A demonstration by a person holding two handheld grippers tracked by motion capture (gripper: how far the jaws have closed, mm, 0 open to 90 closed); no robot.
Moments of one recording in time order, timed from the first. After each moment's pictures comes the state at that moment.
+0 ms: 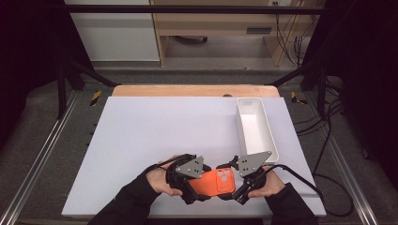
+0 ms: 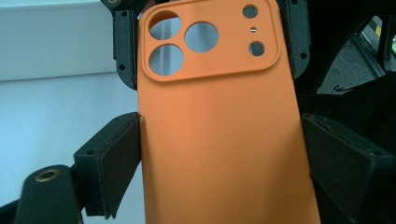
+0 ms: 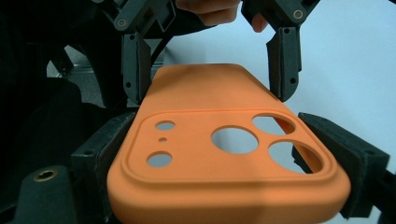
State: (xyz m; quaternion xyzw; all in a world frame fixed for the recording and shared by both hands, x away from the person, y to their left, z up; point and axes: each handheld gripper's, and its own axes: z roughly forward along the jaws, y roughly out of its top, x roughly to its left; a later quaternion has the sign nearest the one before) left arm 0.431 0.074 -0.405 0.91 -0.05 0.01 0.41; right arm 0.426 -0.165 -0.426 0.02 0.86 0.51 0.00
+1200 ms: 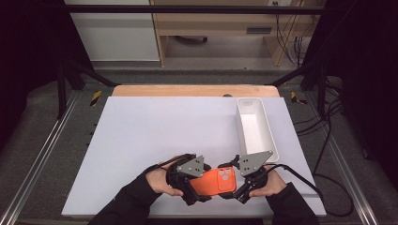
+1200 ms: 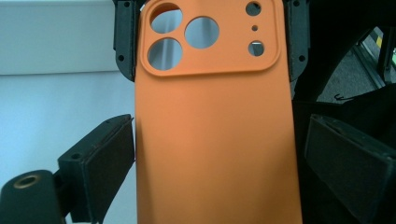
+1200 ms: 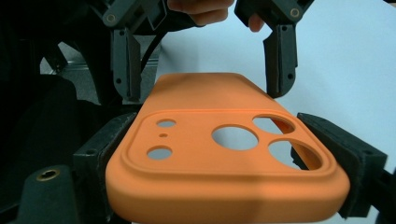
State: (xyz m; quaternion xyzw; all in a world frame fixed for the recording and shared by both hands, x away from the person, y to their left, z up) left arm 0.431 0.073 -0.405 0.91 -0.03 0.00 0.42; right arm 0.427 -0.168 -0.422 0.02 0.86 0.51 0.01
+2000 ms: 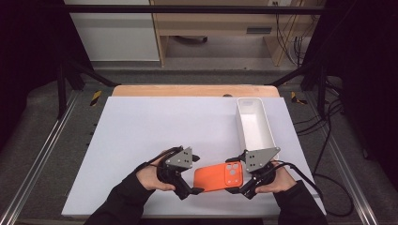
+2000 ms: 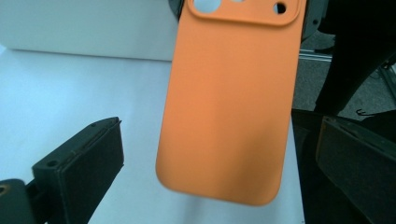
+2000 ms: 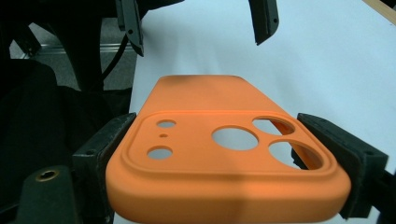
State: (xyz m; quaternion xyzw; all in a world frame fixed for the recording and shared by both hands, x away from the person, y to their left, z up) left arm 0.439 0.099 -0.399 0.90 0.04 0.03 0.43; right arm 0.429 -0.184 -0.404 0.04 0.88 0.47 0.05
